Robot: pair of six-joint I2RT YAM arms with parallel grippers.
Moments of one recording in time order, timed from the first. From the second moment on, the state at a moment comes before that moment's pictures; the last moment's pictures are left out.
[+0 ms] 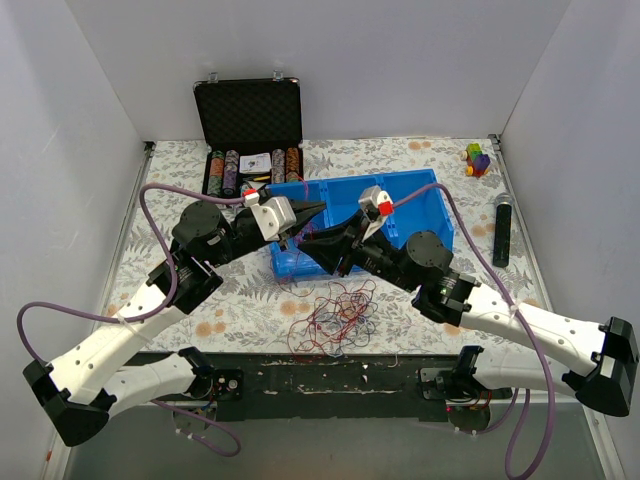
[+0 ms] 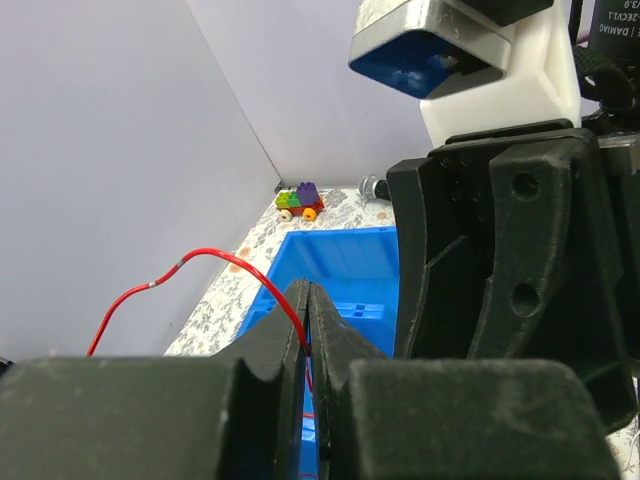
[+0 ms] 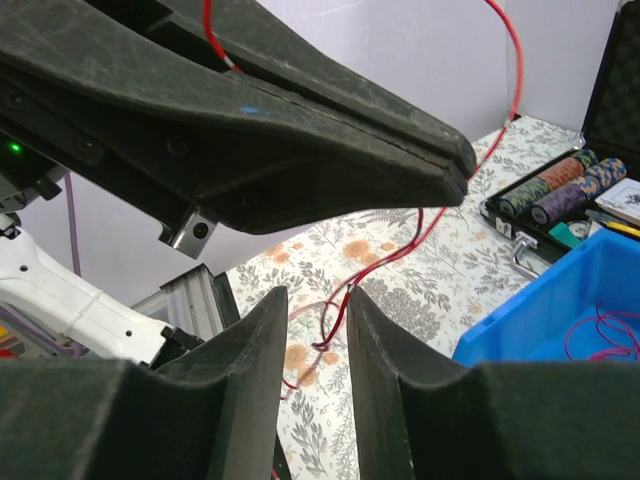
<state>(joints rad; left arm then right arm) -0.78 0.96 1.05 0.08 0.37 0.32 1.09 1.04 0.85 0.37 -0.06 0.34</state>
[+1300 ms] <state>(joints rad) -0.78 0.85 1.29 -0.43 0.45 0.36 1.00 1.17 0.97 0.28 0.15 0.28</state>
